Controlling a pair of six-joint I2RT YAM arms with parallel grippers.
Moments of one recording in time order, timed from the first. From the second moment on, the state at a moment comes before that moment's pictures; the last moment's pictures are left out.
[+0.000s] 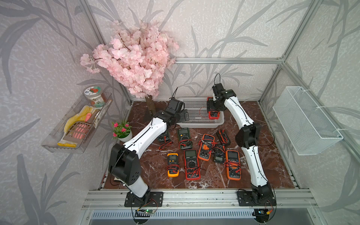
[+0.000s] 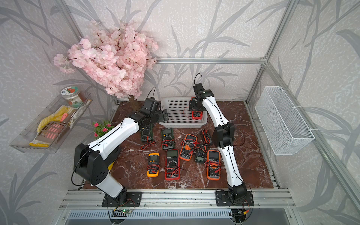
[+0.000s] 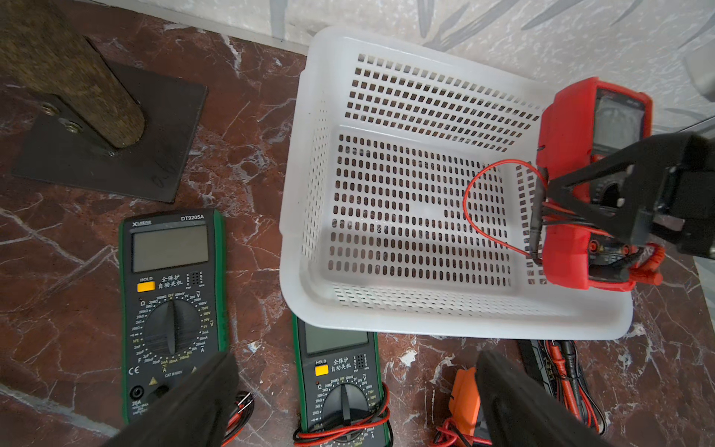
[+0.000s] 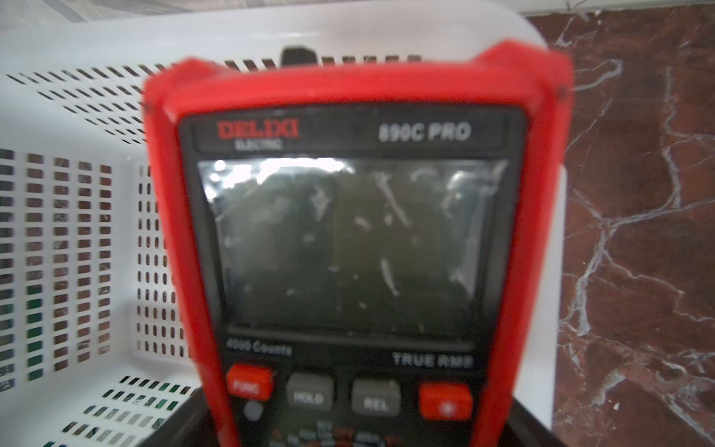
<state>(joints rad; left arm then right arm) -0.47 1.64 1.45 -0.63 -0.18 -0.55 0.33 2.52 2.64 -1.22 0.00 0.34</state>
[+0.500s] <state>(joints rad) -0.46 1.64 1.45 -0.68 -0.25 -0.56 0.33 2.63 2.64 -1.22 0.04 0.35</state>
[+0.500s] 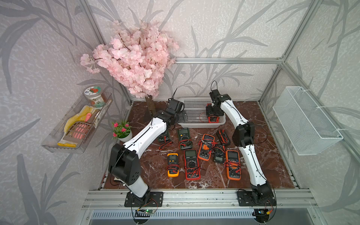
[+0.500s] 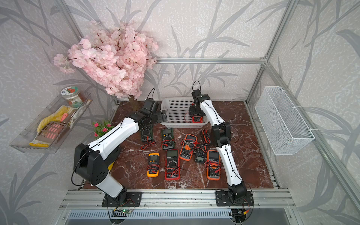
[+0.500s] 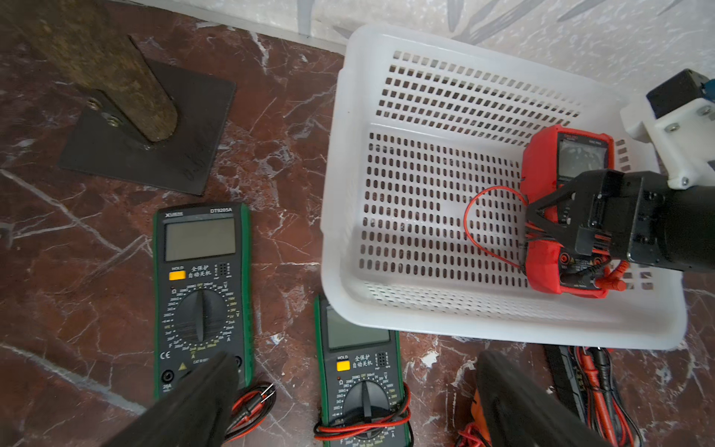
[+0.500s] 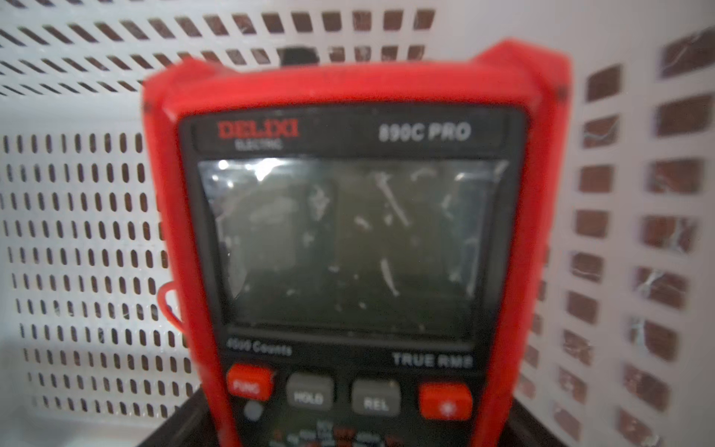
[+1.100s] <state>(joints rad) -0.33 1.52 1.29 -0.75 -0.34 -0.63 0.33 2.61 2.64 -1.20 0.07 0.35</state>
